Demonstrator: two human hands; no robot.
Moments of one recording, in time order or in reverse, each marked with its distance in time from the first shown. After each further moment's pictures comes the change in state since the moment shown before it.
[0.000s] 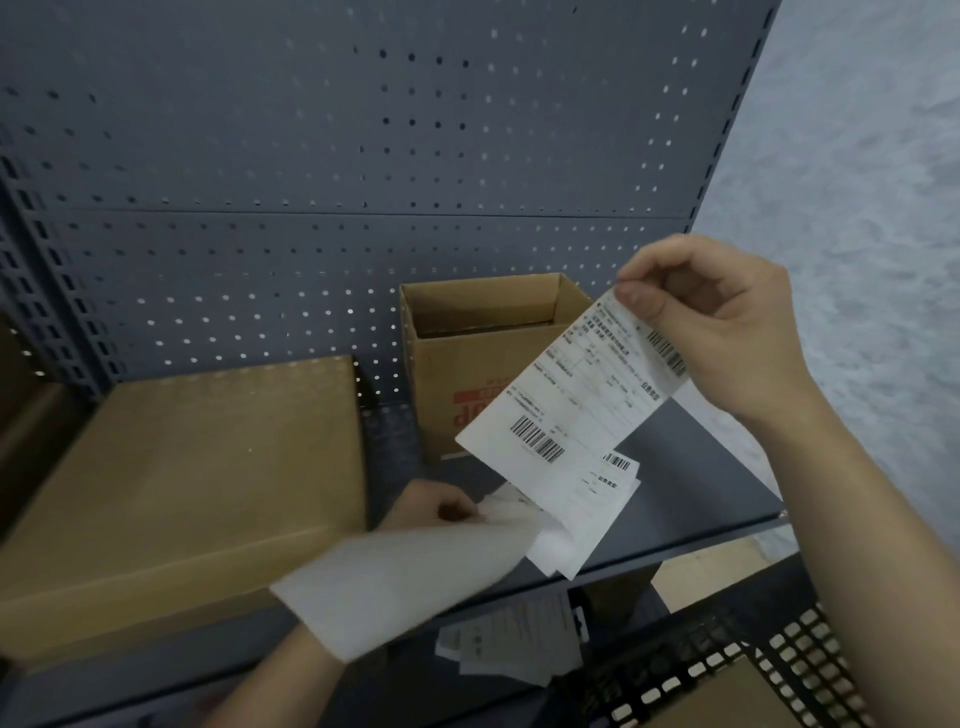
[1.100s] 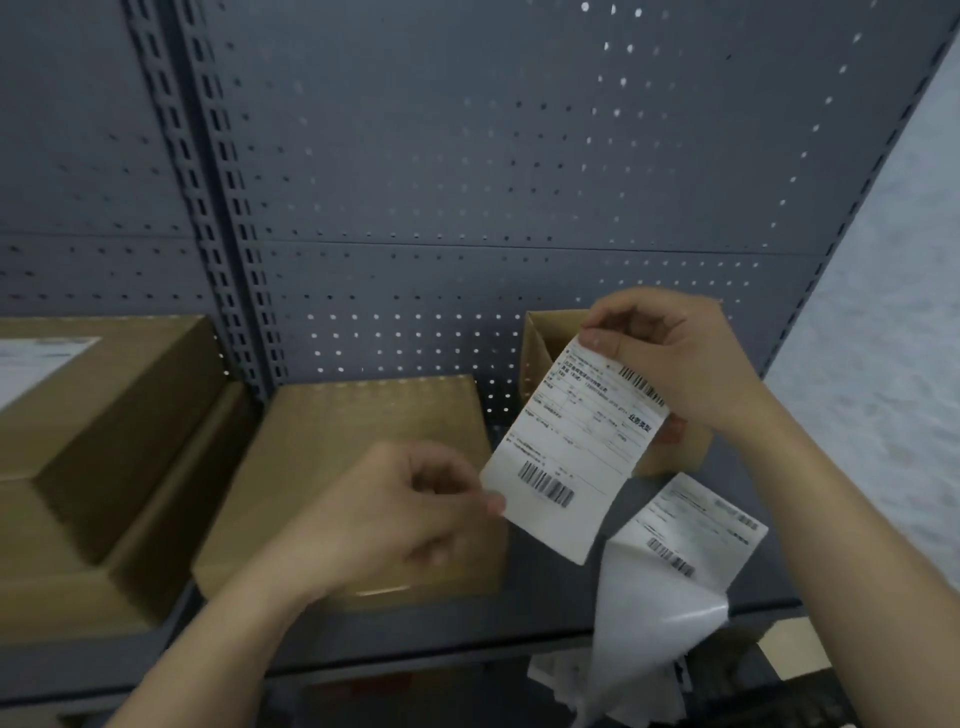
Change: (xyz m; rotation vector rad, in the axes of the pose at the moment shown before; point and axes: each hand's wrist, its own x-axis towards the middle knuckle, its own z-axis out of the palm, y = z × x) left_hand -0.115 0.043 -0.136 -0.157 0.033 0.045; right_hand 0.038 -0.009 0.107 -0.007 -0.227 0.150
